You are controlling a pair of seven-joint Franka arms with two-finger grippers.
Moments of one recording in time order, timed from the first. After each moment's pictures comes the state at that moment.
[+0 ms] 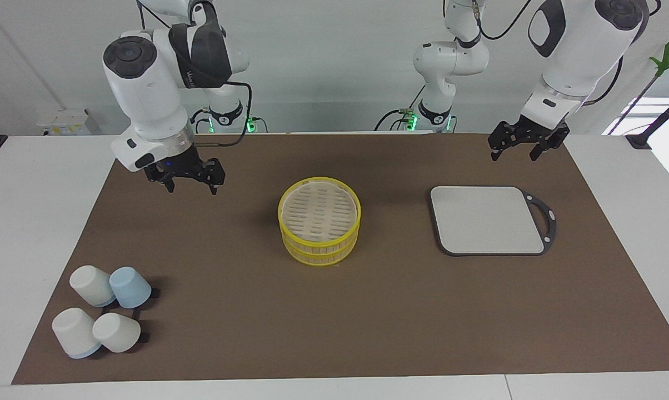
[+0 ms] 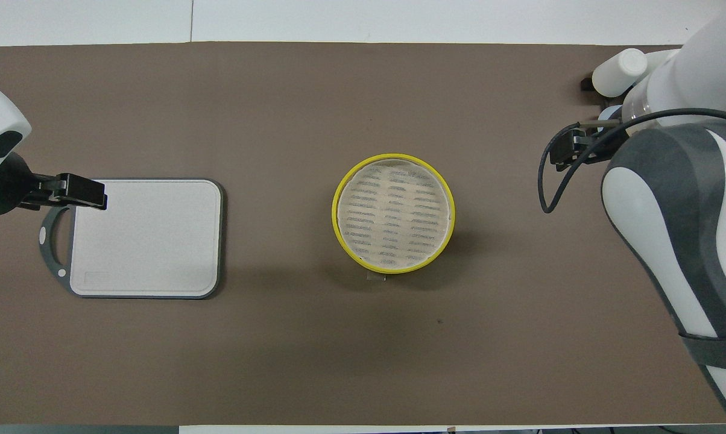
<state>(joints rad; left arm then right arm) -0.09 -0.05 -0.01 -1.71 -0.01 1.64 -0.01 0.05 0.15 0.08 -1.55 -0.07 1.64 0.17</state>
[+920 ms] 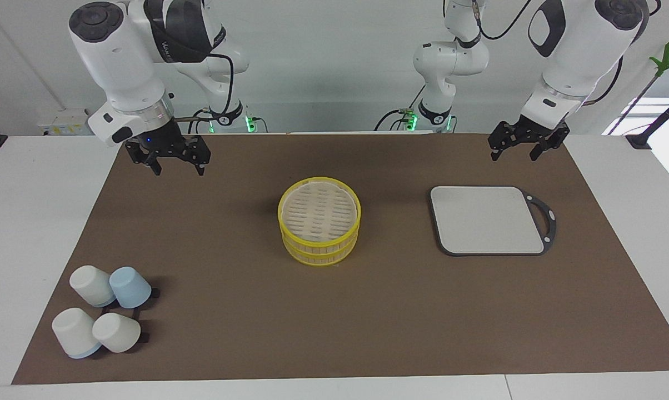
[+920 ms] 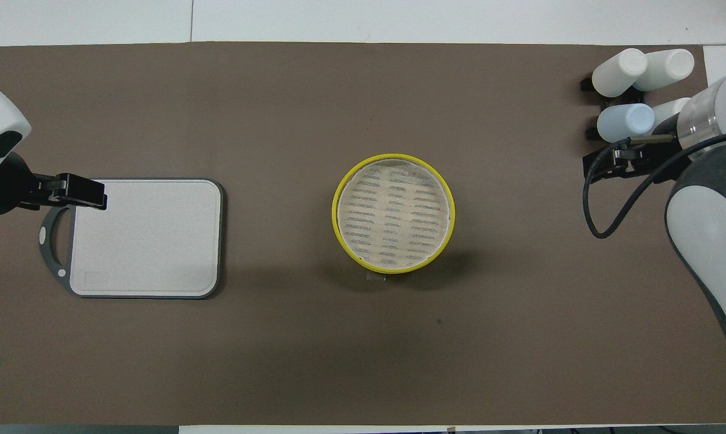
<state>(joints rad) -0.09 -0.05 -0.01 -1.71 -0.01 1.64 -0.01 0.02 0.06 0.07 -1.60 -0.02 1.62 0.12</state>
